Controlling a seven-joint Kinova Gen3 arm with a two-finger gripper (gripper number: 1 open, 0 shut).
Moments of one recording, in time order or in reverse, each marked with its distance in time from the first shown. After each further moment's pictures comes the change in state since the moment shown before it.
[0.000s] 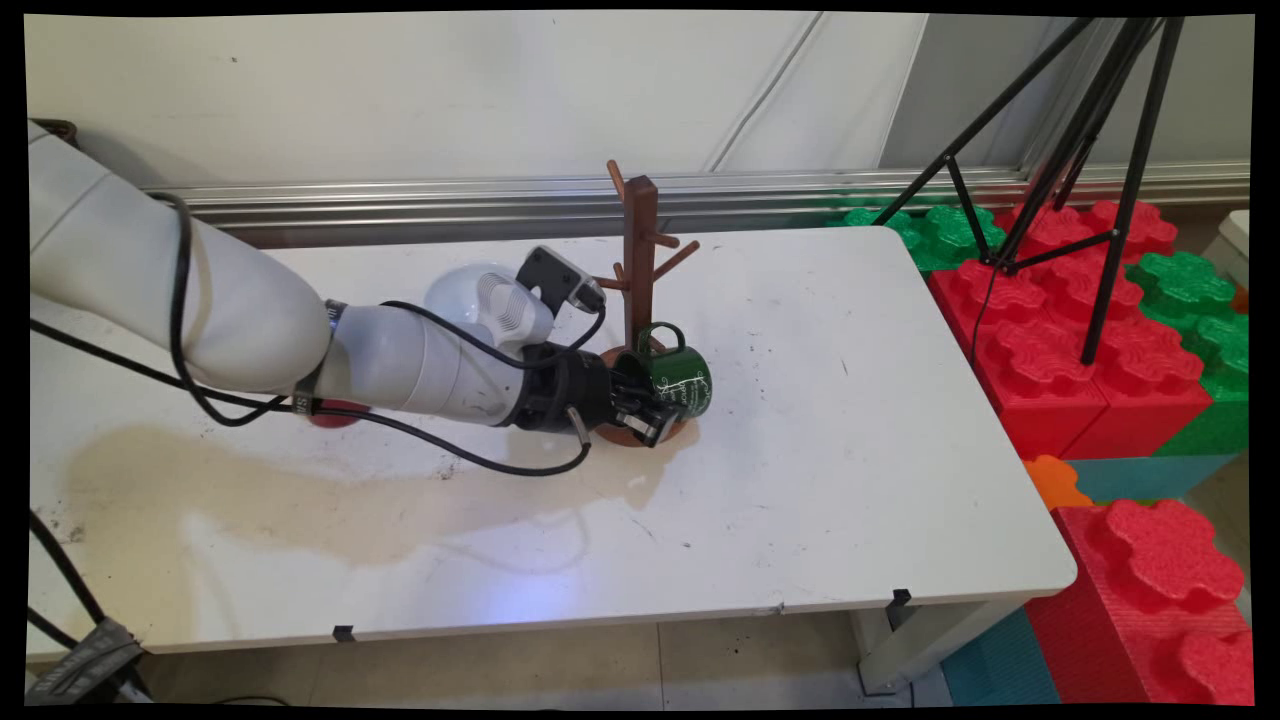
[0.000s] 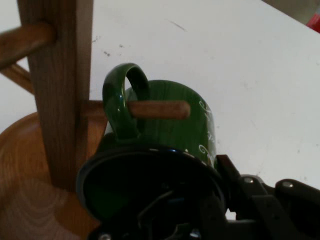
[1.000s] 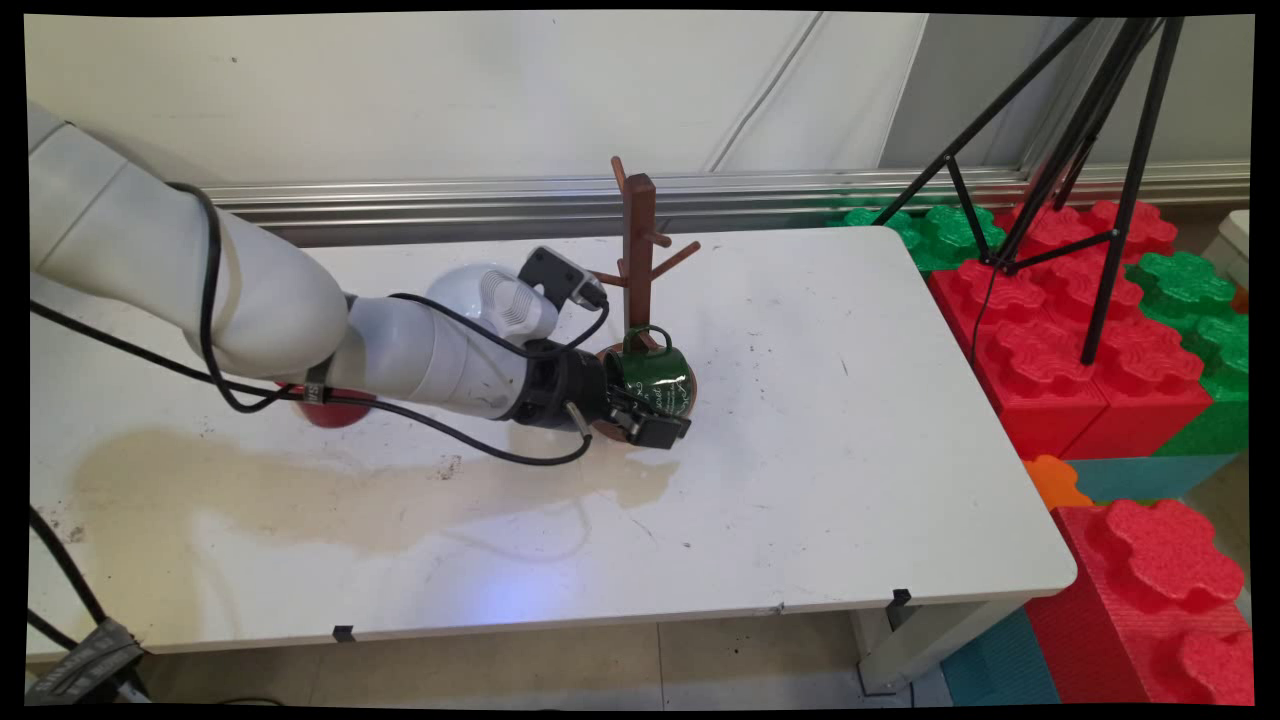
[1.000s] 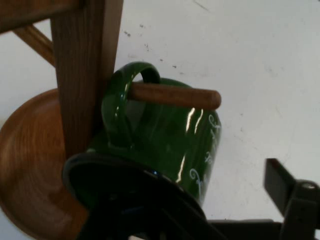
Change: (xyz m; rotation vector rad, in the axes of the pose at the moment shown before) arm 0.002 -0.010 0.007 0.034 -0.052 -0.026
